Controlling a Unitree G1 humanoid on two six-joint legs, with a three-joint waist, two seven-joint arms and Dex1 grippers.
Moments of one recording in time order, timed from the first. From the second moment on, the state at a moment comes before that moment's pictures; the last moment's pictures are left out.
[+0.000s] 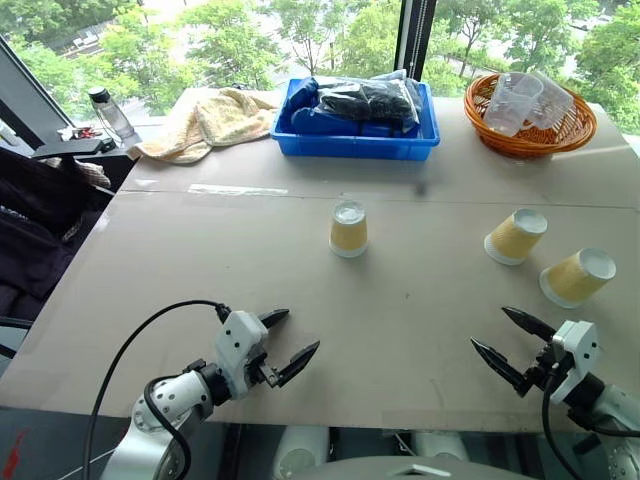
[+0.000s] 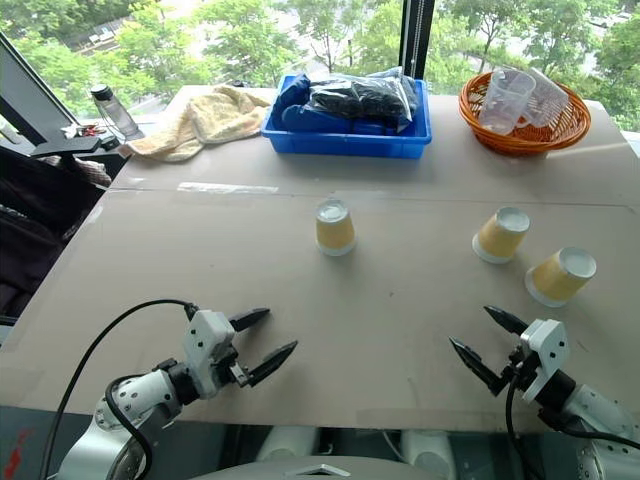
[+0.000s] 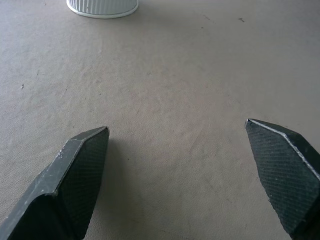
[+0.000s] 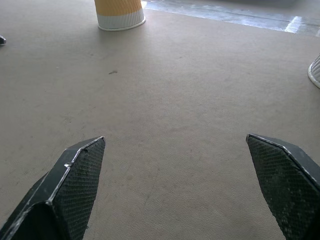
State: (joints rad) left arm 0.39 0.53 0.04 -0.42 -0.32 0.15 -0.74; right arm 0.43 -0.46 -0.23 -0.20 0.44 -0.07 0.89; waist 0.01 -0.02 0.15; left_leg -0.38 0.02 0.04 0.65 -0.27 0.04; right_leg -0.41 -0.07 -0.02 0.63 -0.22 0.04
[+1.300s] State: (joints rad) left arm 0.24 0.63 0.11 -0.46 -0.47 0.20 -0.85; right arm 0.30 -0.46 -0.41 -0.10 0.49 -0.12 0.77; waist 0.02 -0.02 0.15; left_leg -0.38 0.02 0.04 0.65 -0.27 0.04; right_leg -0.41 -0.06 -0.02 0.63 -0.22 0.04
